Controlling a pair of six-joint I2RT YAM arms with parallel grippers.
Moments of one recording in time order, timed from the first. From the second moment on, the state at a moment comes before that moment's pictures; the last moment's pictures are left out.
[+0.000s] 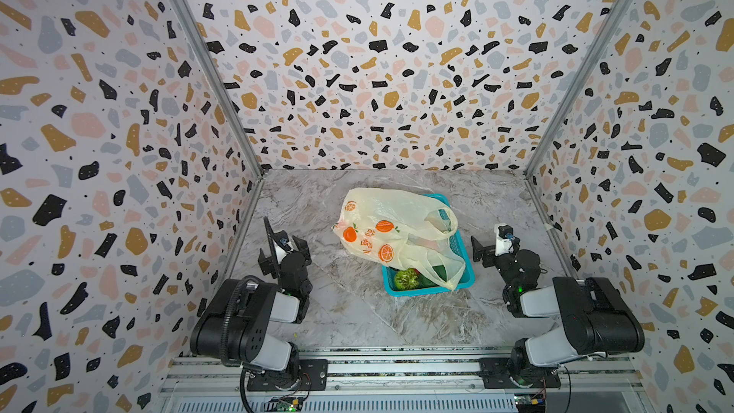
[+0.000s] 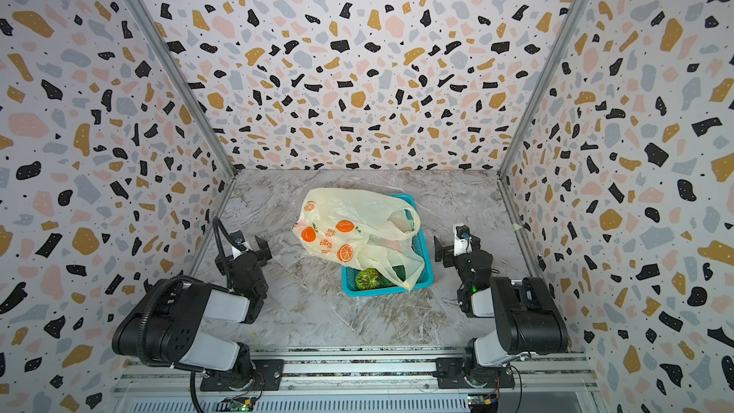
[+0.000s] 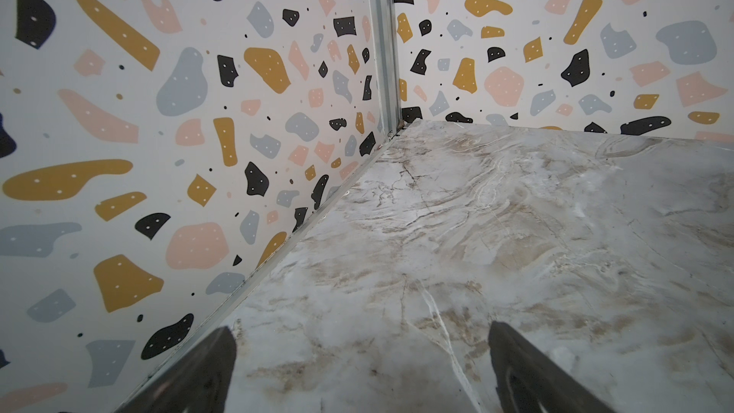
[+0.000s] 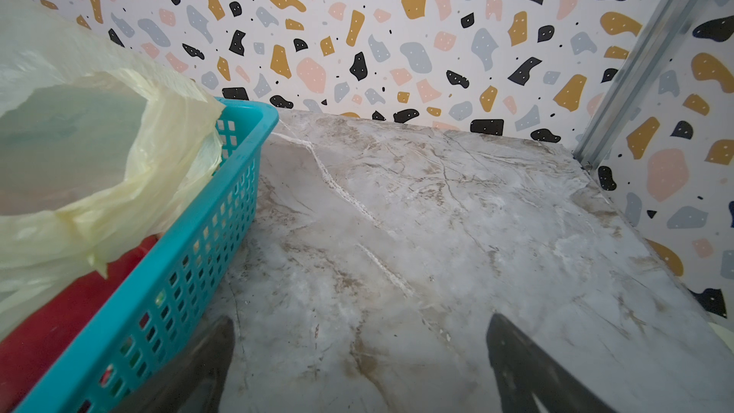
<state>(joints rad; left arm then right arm) -0.12 1.49 0.17 1.15 -0.68 0.02 0.01 1.49 0.20 1.13 -0.22 -0.10</state>
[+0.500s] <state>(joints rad) -0.11 1.49 0.18 1.14 -0.68 0.02 0.01 1.49 0.20 1.13 -0.22 -0.10</state>
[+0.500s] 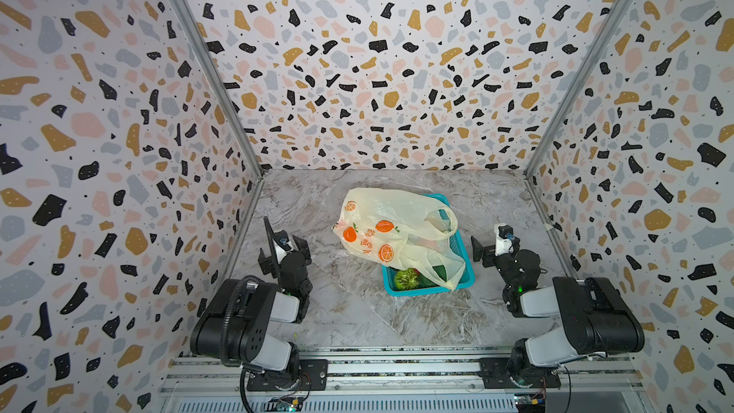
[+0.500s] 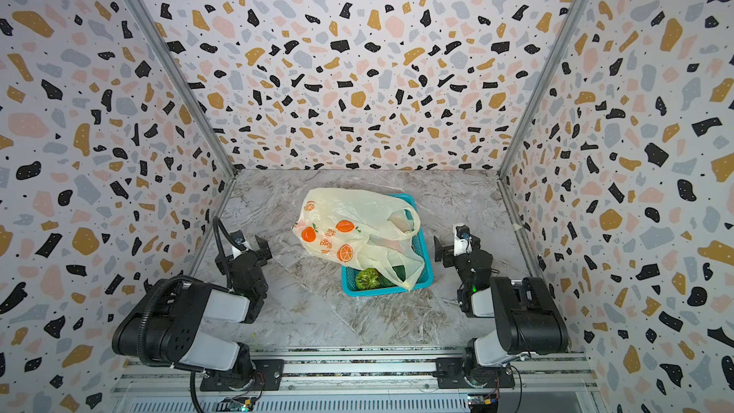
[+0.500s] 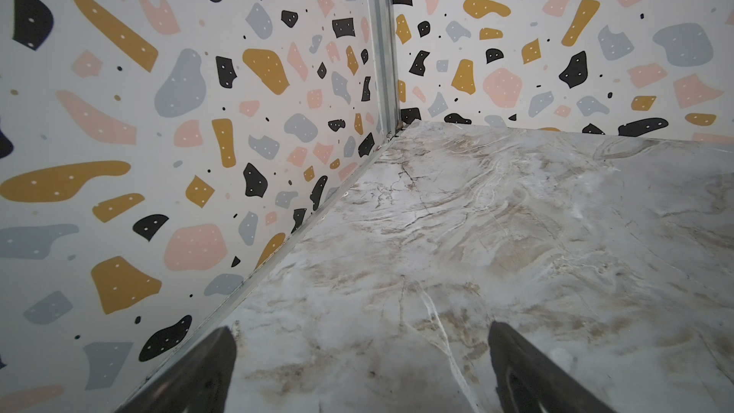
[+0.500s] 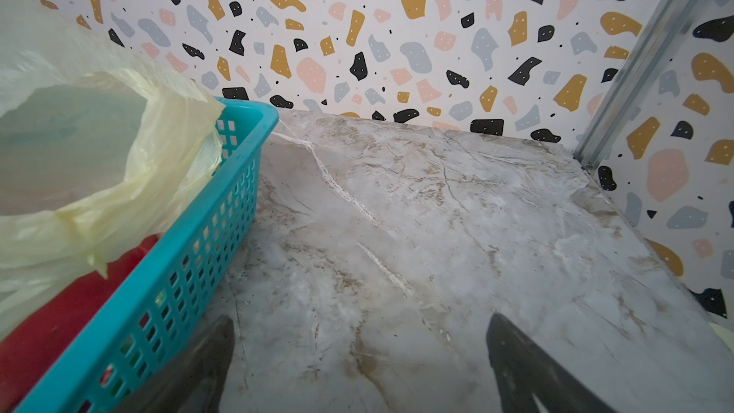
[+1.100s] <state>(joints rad) -0.10 1.29 0.82 0.11 -0.87 -0.31 0.13 1.11 0.52 0.45 0.09 0.30</state>
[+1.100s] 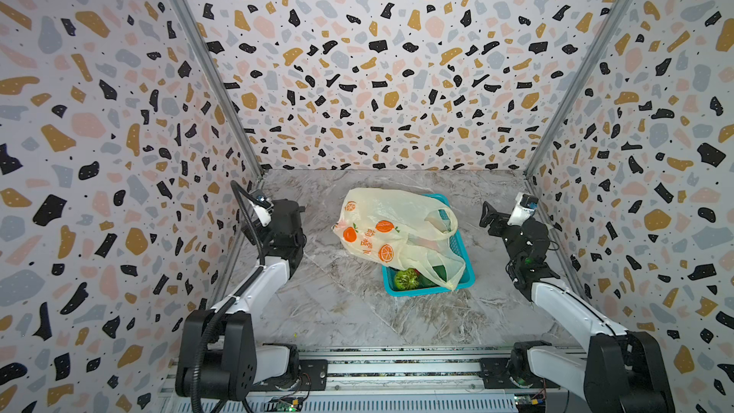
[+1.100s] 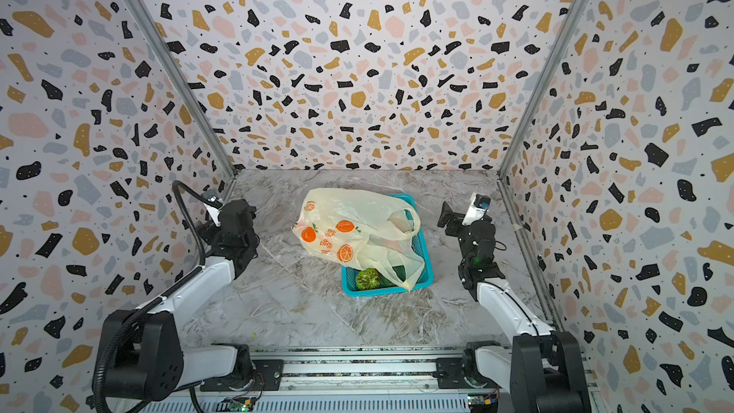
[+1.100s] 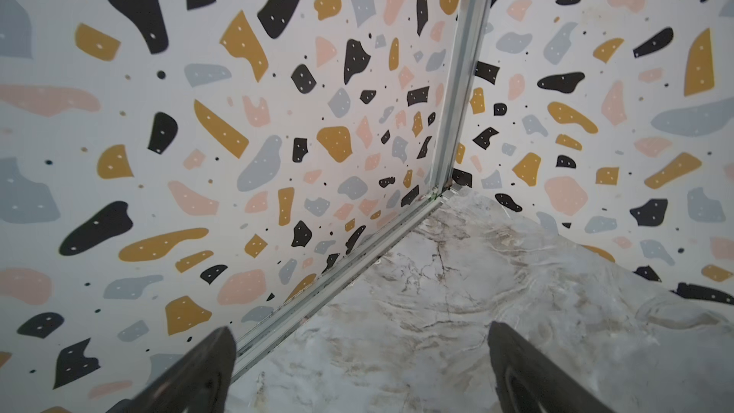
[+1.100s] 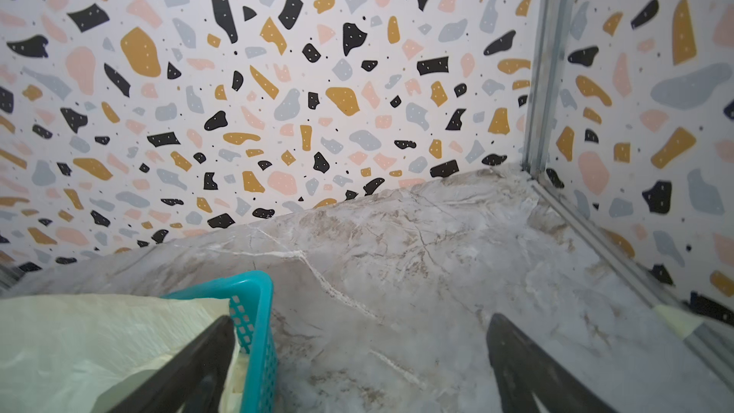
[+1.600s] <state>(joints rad) -1.09 1.39 1.12 -0.52 -0.77 -0.35 0.21 1.05 0.62 -0.01 0.06 0.37</state>
